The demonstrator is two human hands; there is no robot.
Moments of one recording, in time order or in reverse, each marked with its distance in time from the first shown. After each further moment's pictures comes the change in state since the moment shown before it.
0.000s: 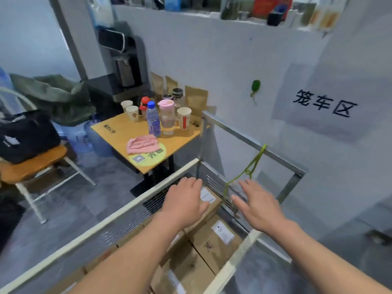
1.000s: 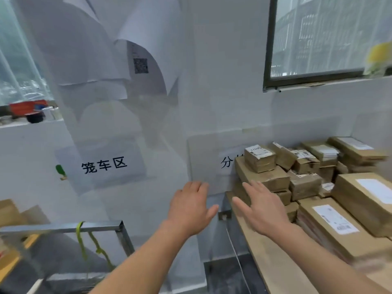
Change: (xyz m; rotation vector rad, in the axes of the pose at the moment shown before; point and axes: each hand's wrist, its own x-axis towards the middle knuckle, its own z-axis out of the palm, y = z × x) left_hand 0.016 0.516 -0.043 0.126 0.139 0.804; right_hand -0.299 0.350 -0.179 0.025 0.551 0.721
